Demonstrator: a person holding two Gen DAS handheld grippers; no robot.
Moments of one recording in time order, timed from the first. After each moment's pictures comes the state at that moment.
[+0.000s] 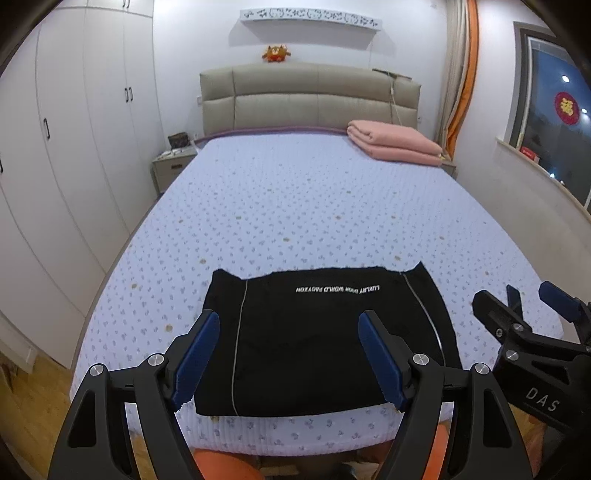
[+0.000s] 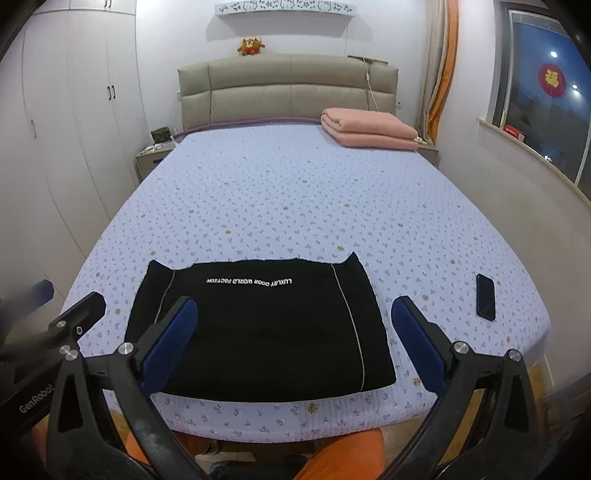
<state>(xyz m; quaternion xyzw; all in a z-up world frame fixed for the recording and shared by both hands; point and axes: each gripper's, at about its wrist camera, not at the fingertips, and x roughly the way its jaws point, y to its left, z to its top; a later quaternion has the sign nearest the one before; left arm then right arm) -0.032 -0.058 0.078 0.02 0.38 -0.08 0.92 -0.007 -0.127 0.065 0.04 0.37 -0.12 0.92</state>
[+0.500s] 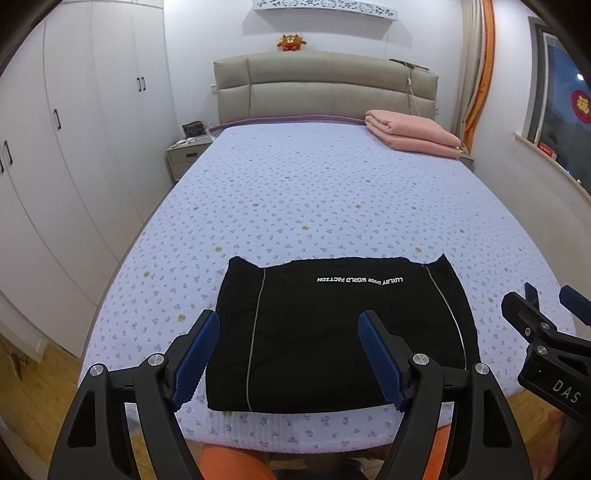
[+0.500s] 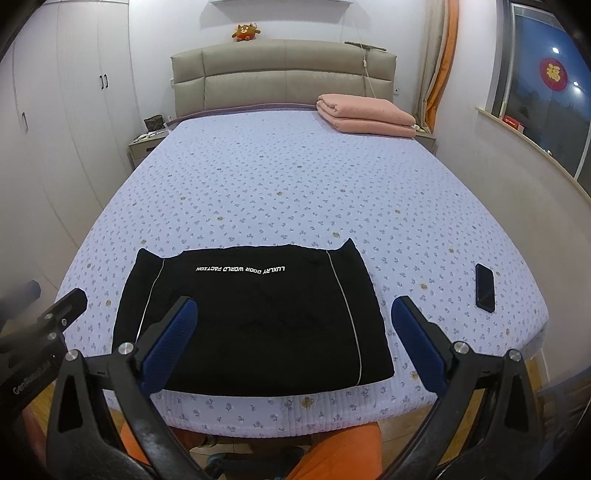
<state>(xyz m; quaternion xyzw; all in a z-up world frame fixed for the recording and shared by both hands) -0.019 -0.050 0.060 0.03 0.39 -0.05 0.92 -0.002 -0.133 0.057 0.04 0.40 -0.12 0.91</state>
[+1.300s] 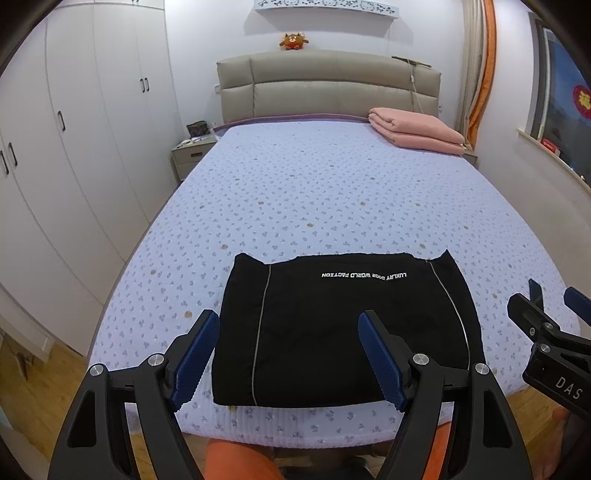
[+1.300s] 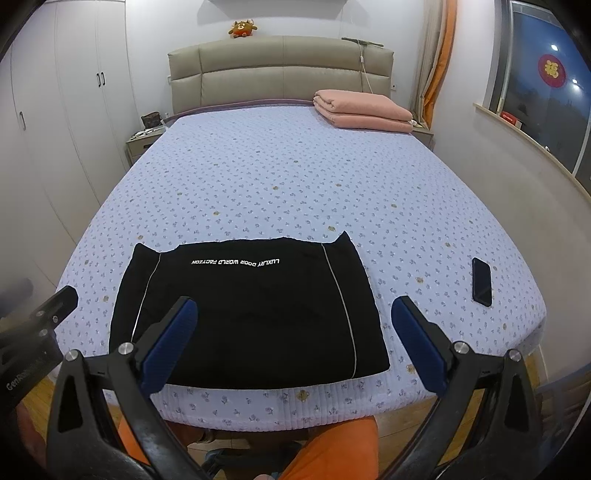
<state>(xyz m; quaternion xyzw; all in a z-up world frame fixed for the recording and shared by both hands) -0.027 -0.052 0.060 0.03 0.40 -0.03 0.92 -0.007 -0.139 0.057 0.04 0.40 -0.12 0.90</state>
